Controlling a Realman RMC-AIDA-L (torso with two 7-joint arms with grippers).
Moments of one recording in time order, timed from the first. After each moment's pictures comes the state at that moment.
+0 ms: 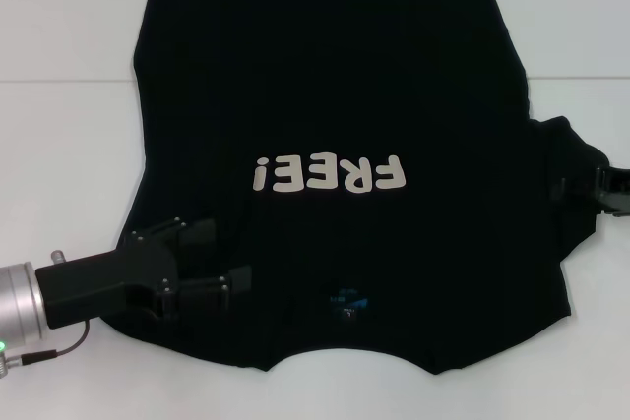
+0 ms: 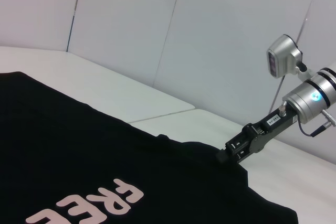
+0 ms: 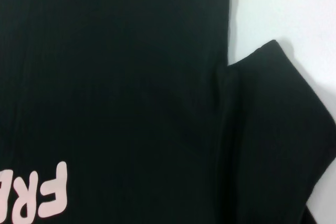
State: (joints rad) left arm -0.41 -2.10 0.62 0.60 1.95 1.56 -1.28; right arm 0.76 1.93 -0.65 -0.51 -2.54 -1.06 2.56
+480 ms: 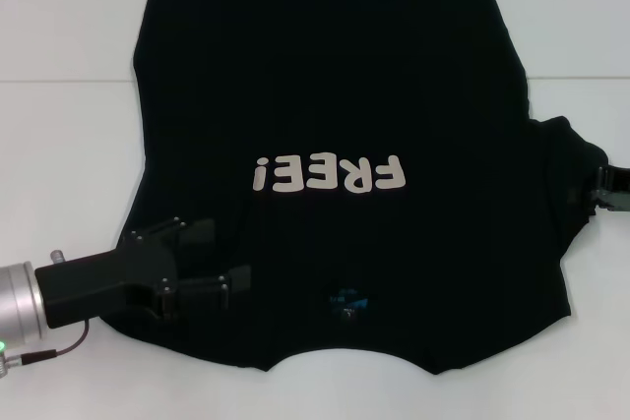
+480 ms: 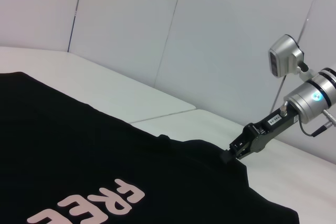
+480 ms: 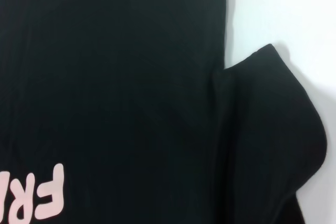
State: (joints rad) left arm -0.41 -2.10 0.62 0.60 1.95 1.55 -1.28; right arm 0.75 1.93 -0.65 -0.52 -2.54 -1.05 2.56
